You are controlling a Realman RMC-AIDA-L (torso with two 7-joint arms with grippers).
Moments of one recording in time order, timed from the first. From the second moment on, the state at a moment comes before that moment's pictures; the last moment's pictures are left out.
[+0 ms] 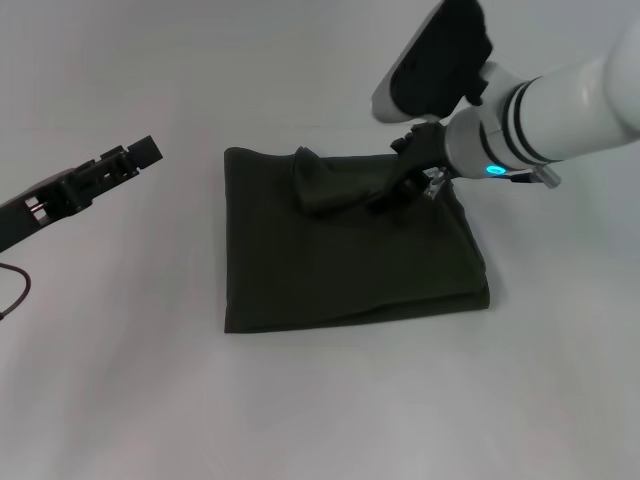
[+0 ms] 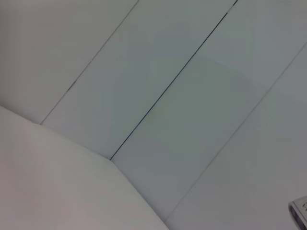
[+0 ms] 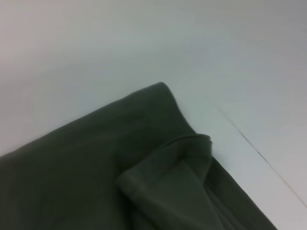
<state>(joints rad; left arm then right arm) -0.42 -2.13 0.45 0.75 1.75 1.57 -1.80 0.89 2.10 -1.47 -0.85 -2.57 -0.82 2.31</state>
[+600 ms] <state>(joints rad) -0.42 -2.13 0.45 0.70 1.70 1.55 -1.80 0.96 2.10 -1.66 -0.73 -2.59 -0.67 2.29</state>
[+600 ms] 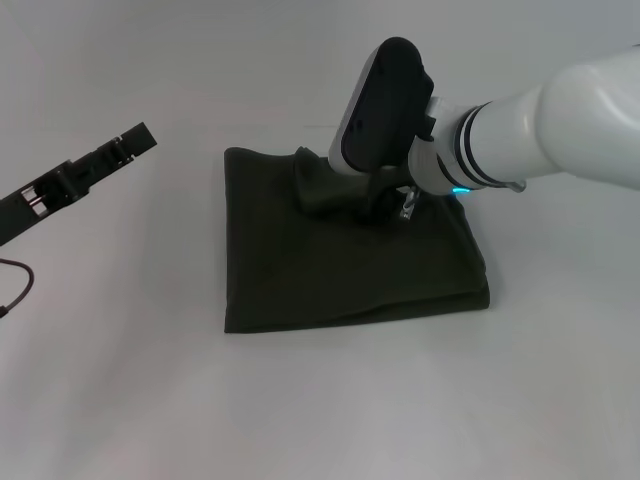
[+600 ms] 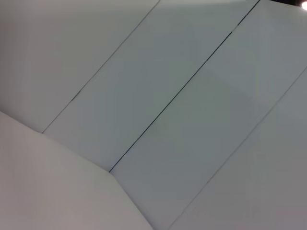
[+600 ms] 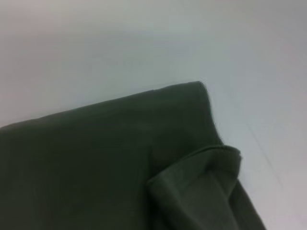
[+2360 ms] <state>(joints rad) -0.43 -2.12 0.42 0.67 1.65 1.52 -1.80 0.99 2.10 -1.72 -0.65 -2.63 -0.58 2.32</state>
